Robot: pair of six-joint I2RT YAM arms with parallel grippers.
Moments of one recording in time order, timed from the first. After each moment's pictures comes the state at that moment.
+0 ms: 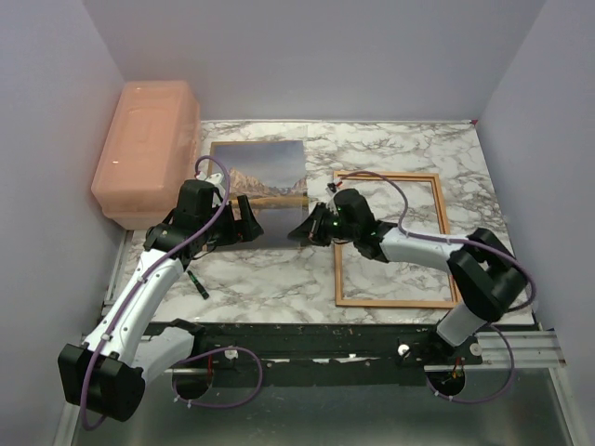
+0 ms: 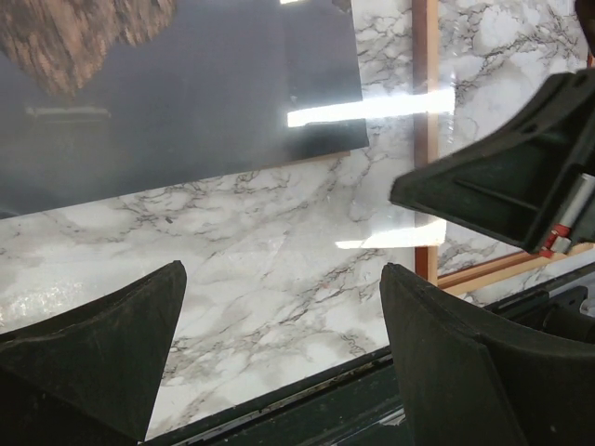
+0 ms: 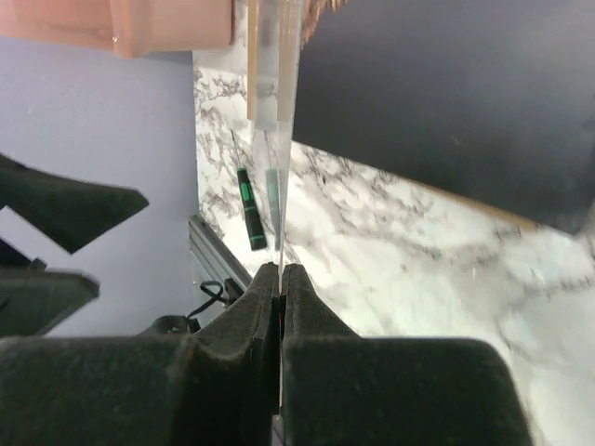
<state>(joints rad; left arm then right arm) -0.30 1.00 0.89 -0.63 0.24 -0.46 0.74 1.69 0.88 0.33 -0.33 1.06</state>
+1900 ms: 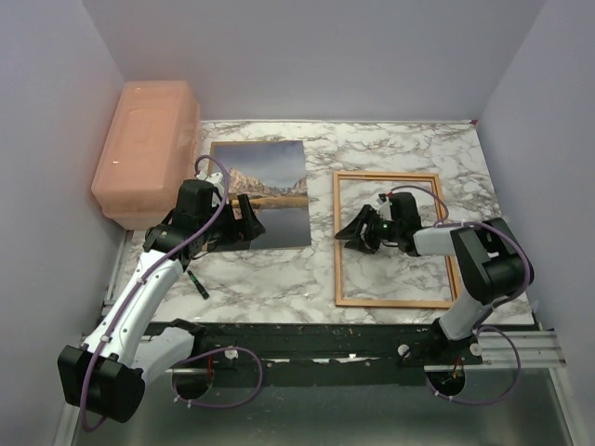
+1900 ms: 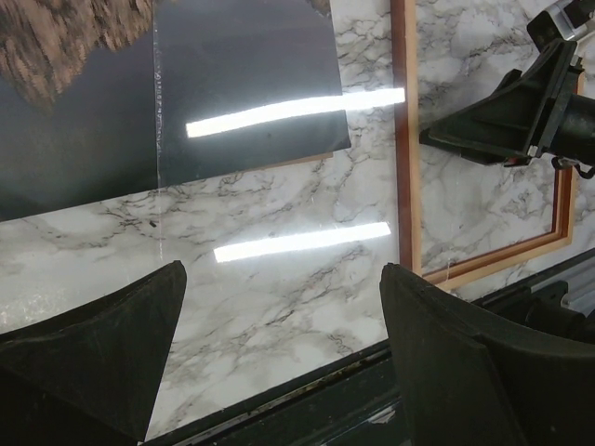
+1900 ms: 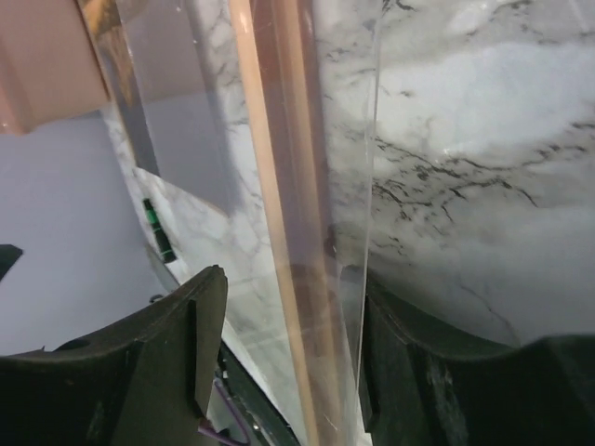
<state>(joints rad) -0.30 0.99 0.89 -0.62 0.27 -0.48 0.29 1.66 0.63 0.27 -0.59 0.87</state>
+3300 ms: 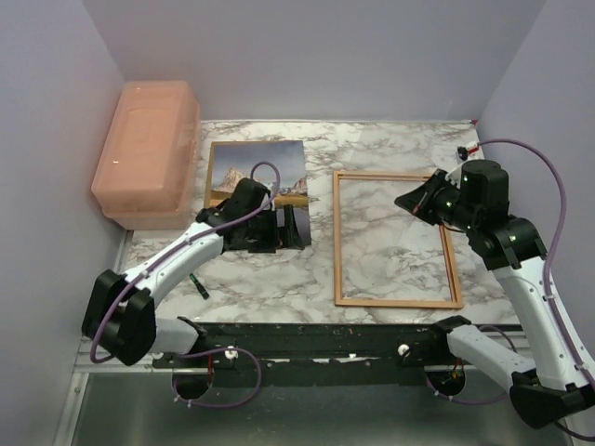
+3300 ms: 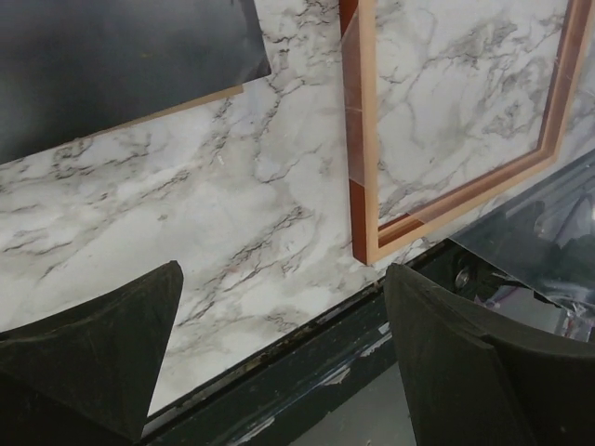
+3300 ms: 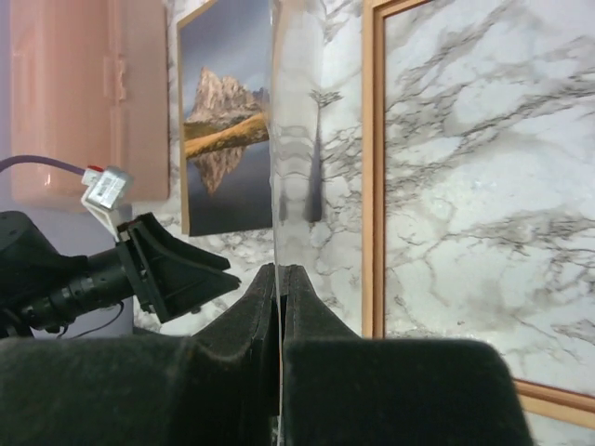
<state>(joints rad) -0.50 1.25 0.89 -0.51 0.37 -0.61 0.29 0.95 1.18 -0.72 -0.17 0.71</state>
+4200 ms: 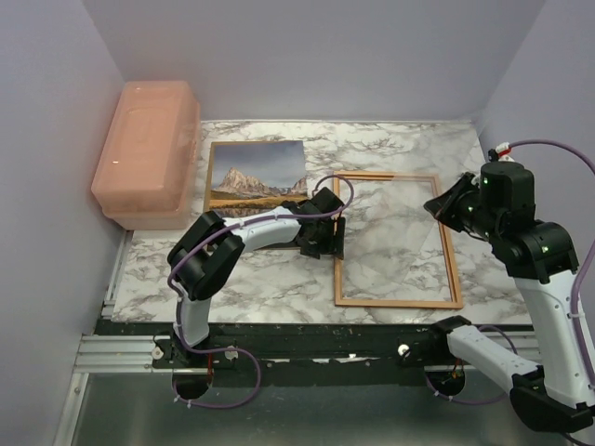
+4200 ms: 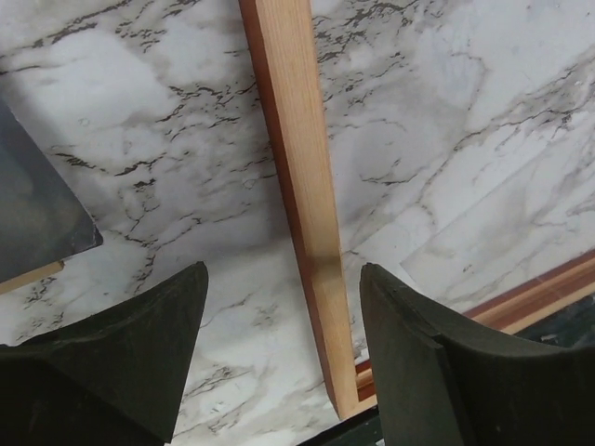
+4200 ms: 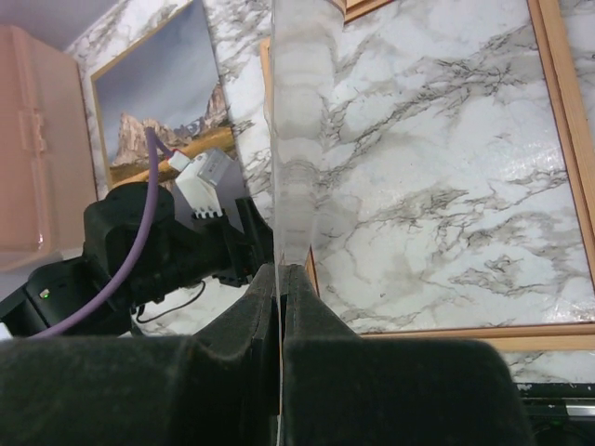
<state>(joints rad) -0.83 1.90 1.28 -0.43 0.15 -0.74 0.29 0.92 1.39 -1.06 0.12 0.68</state>
